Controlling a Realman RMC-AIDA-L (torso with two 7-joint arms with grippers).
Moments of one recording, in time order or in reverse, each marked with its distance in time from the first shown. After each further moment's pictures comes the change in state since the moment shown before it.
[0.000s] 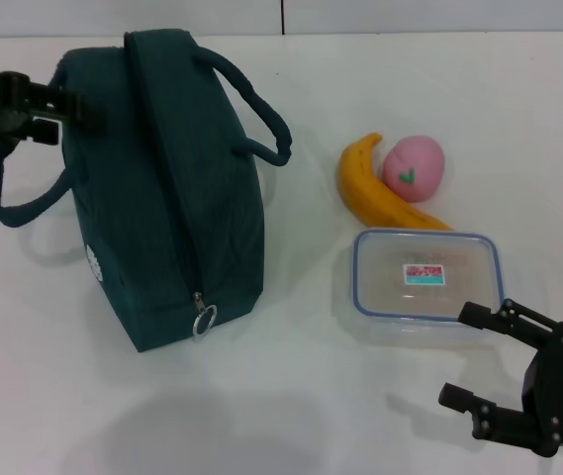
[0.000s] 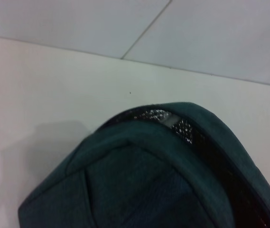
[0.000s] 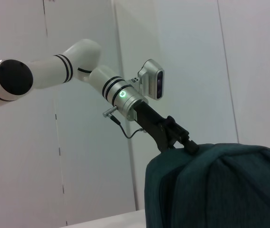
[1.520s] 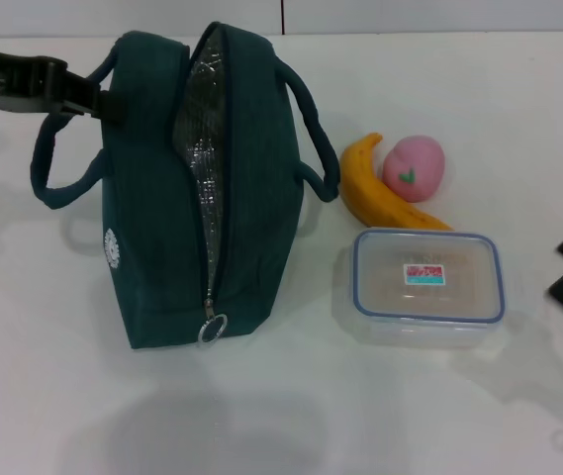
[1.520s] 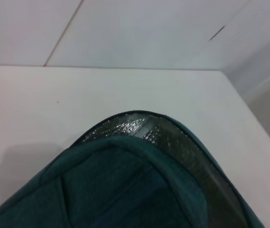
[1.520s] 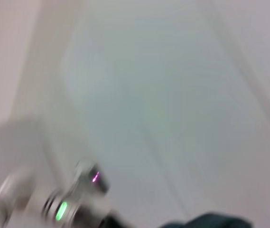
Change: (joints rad) left arm -0.012 0.020 0.068 -0.030 -0.167 0.031 0.087; right arm -0.052 -0.005 0.010 0.159 0.297 -0.165 0.283
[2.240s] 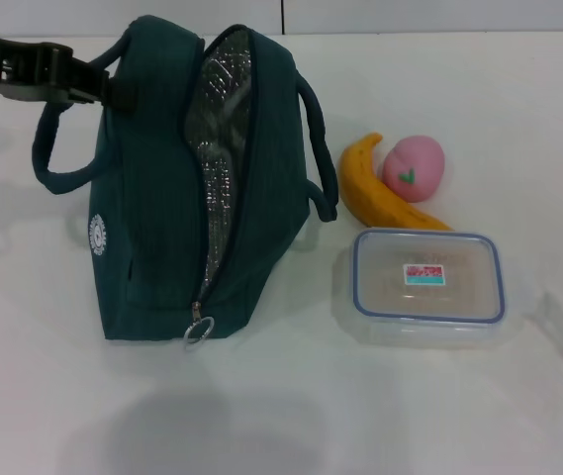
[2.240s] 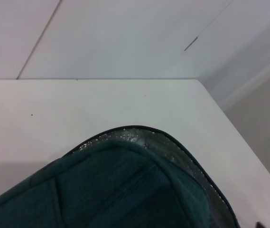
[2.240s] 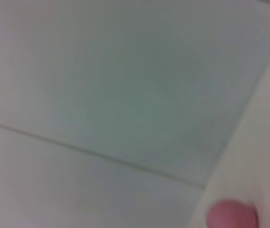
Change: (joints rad) left arm -0.002 0.002 0.000 0.001 -0.057 0.012 0.004; right arm -0.062 0.001 -0.030 0.068 0.231 0.262 0.672
